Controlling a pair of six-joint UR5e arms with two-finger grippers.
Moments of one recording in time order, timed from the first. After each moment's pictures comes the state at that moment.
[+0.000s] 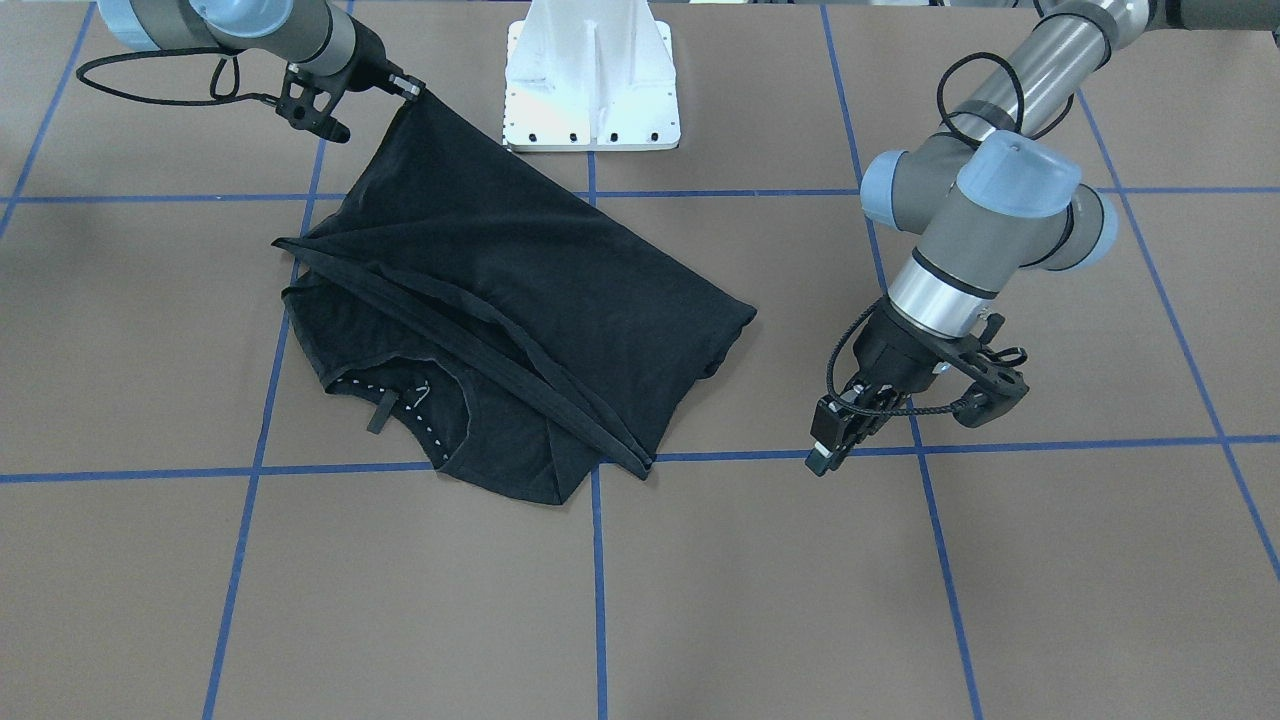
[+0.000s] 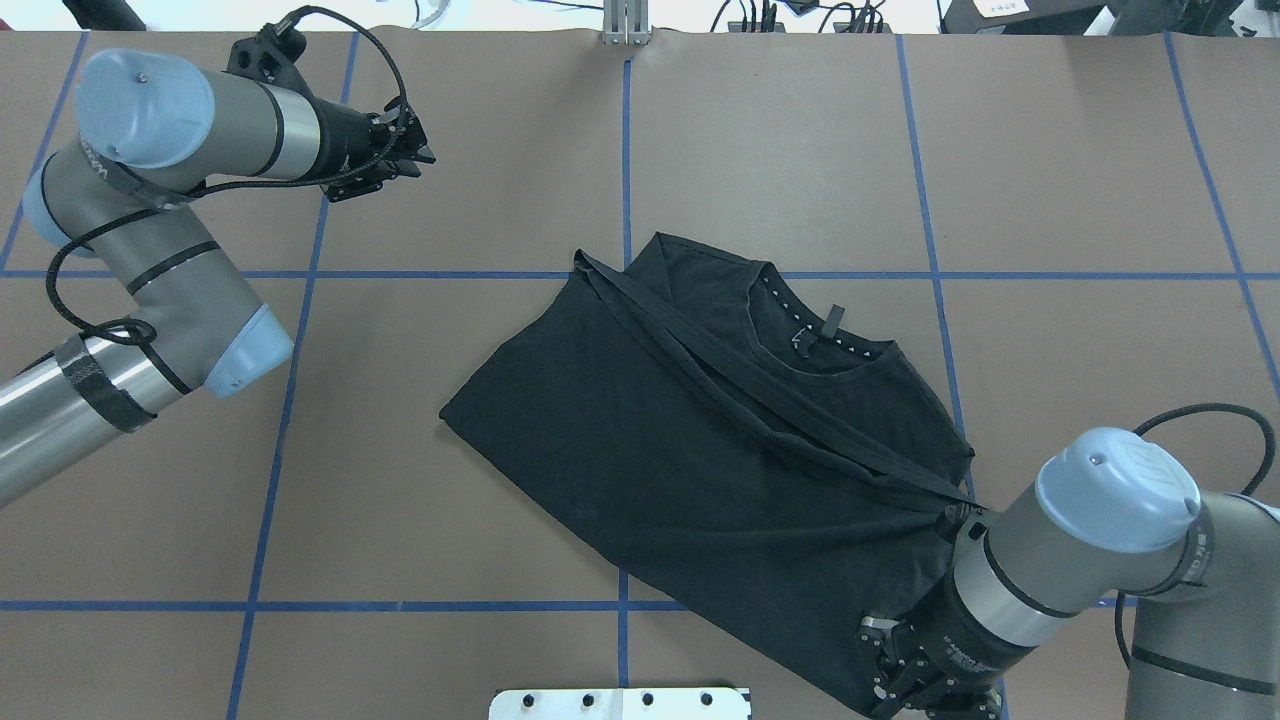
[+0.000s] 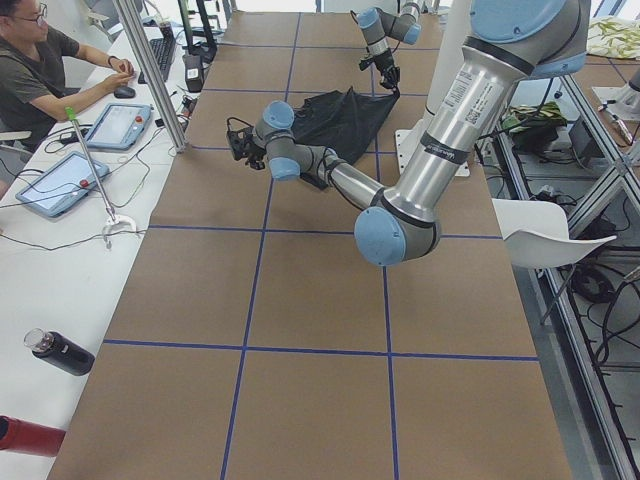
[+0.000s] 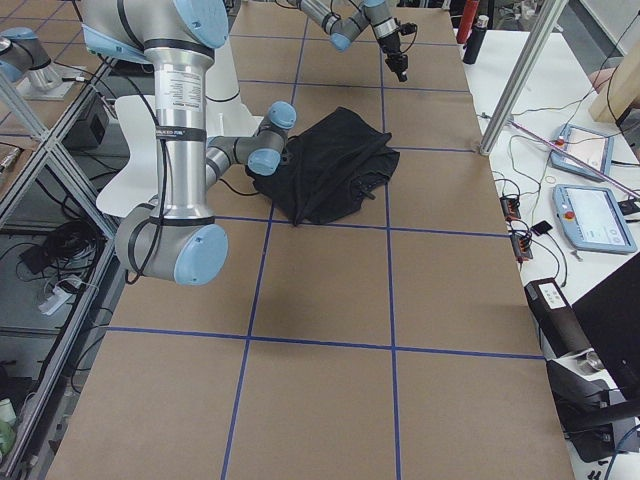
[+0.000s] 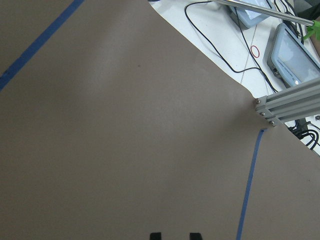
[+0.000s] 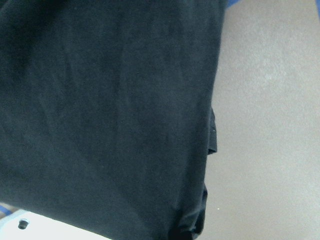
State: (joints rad) left arm -0.85 -2.09 -1.49 -2.36 -1.88 -1.70; right arm 0.30 -1.58 2.12 -1.15 2.33 2.02
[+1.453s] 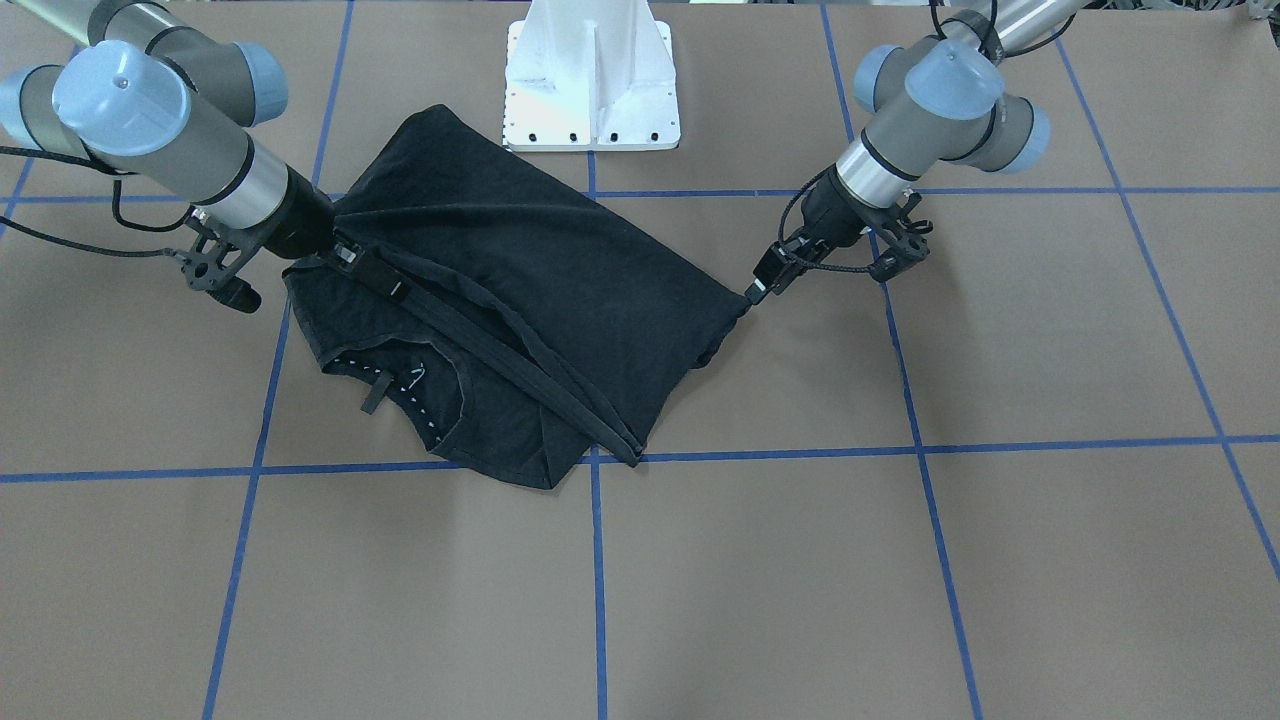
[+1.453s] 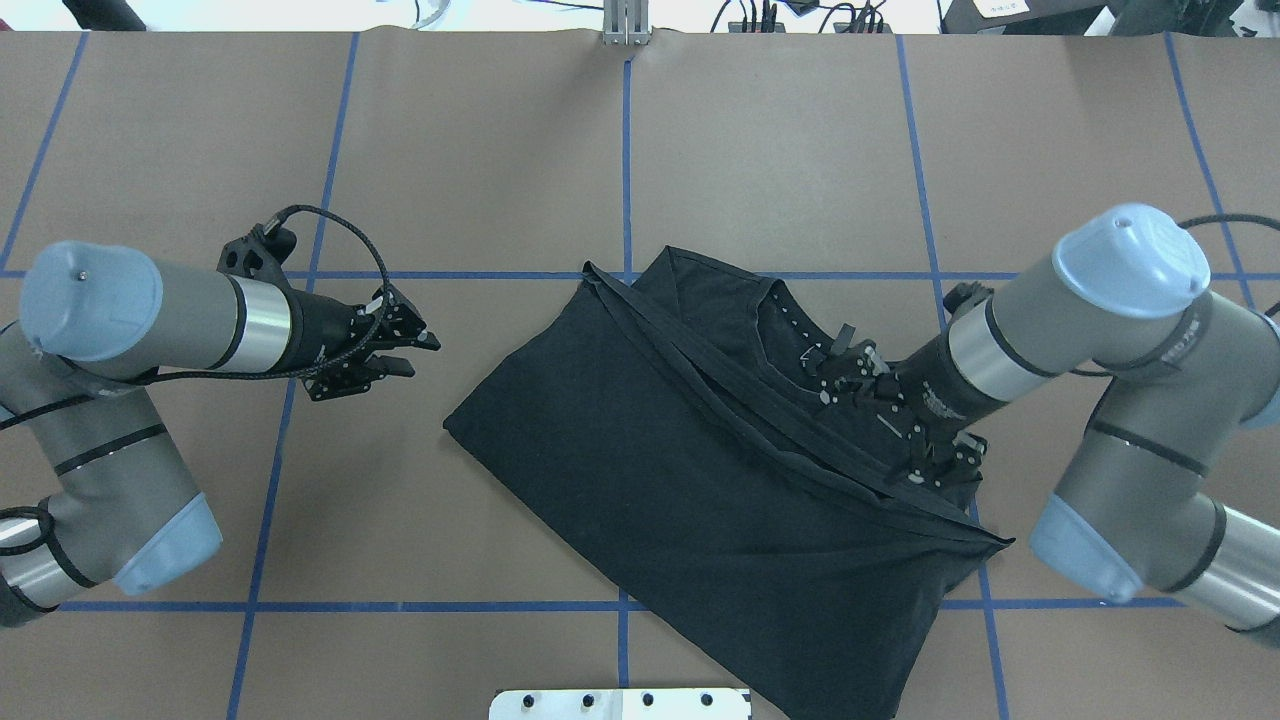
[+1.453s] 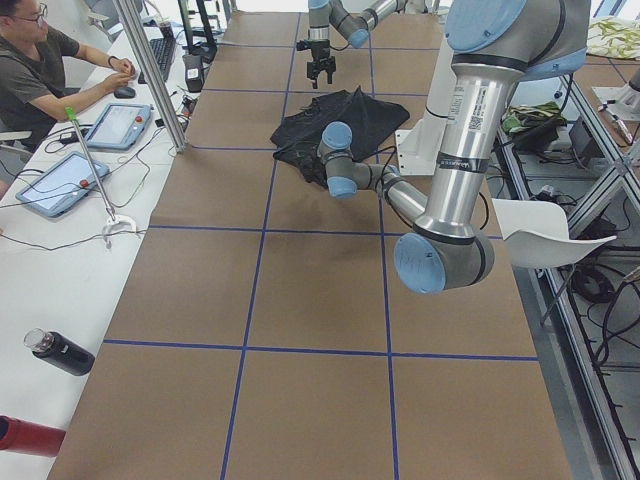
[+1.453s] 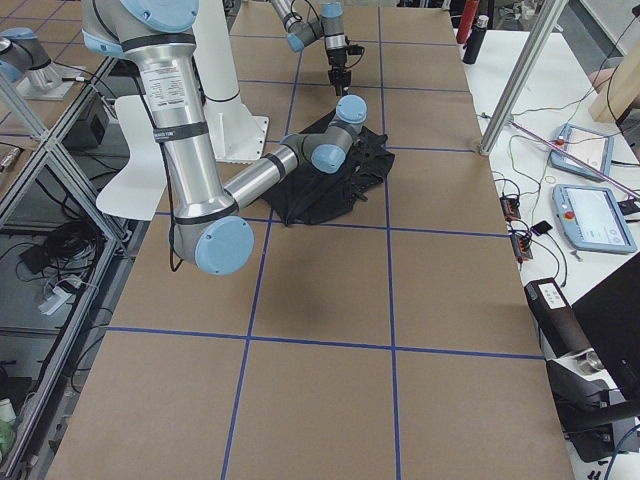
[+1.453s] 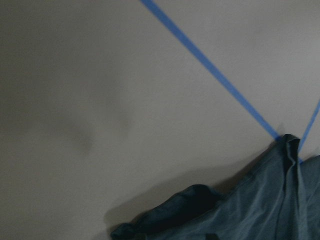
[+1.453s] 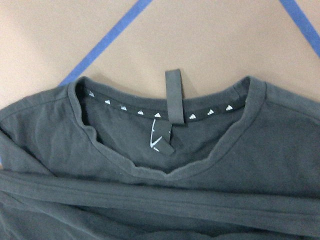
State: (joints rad) left arm -0.57 -1.81 -1.76 -2.36 -1.91 -1.95; right arm 0.78 -1.29 1.82 -1.16 2.28 1.81
